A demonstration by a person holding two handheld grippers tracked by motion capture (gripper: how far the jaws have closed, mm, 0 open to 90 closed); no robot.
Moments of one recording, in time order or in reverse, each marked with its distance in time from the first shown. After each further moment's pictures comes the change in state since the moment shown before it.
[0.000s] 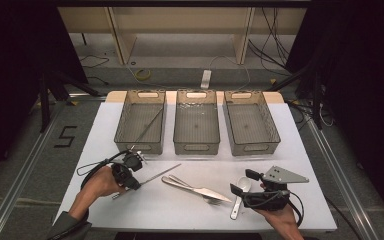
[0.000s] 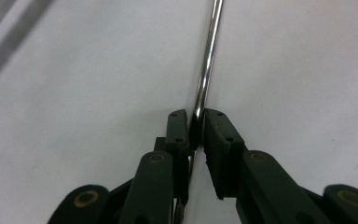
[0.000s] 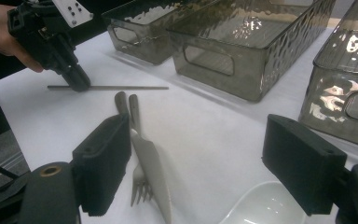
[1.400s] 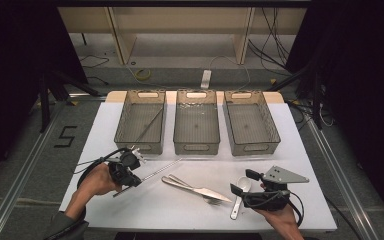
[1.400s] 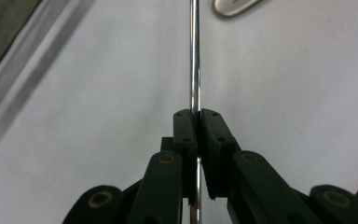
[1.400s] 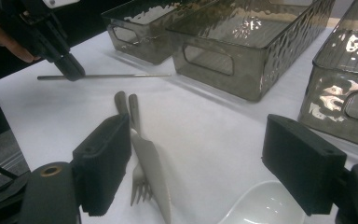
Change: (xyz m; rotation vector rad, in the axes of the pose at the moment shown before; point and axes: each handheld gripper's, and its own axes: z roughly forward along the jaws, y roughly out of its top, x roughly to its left) left arm -0.004 -0.003 -0.025 -0.108 -0.020 0.099; right arm 0.000 0.000 0.000 0.002 -0.002 0.000
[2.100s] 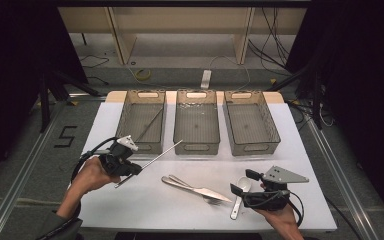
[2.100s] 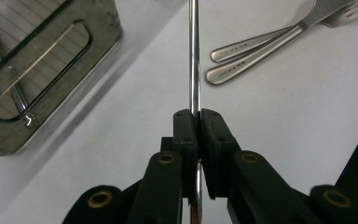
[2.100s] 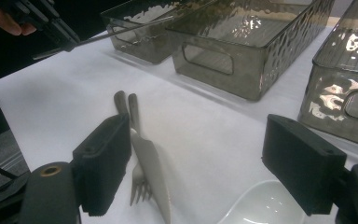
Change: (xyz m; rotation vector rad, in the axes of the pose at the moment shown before) left arm 0.006 0.001 -0.039 -0.224 -0.002 -0.057; right arm 0.000 0.000 0.000 0.001 0.000 0.003
